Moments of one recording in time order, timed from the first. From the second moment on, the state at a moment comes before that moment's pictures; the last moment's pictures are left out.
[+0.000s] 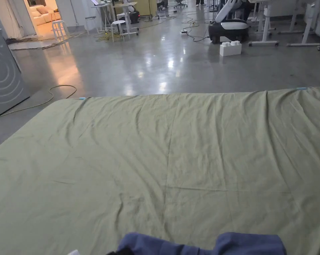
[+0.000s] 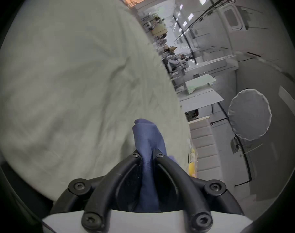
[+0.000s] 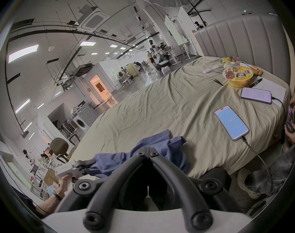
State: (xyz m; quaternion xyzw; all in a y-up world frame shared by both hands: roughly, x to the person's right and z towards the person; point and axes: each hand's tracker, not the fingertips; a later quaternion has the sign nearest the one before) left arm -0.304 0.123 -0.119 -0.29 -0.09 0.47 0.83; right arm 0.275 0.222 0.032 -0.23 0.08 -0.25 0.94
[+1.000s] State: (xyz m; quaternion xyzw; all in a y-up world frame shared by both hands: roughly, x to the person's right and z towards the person) left arm -0.079 0.177 -0.136 -0.33 -0.23 0.26 0.88; right arm 0.296 0.212 0.079 -0.24 0.02 -0.22 0.94
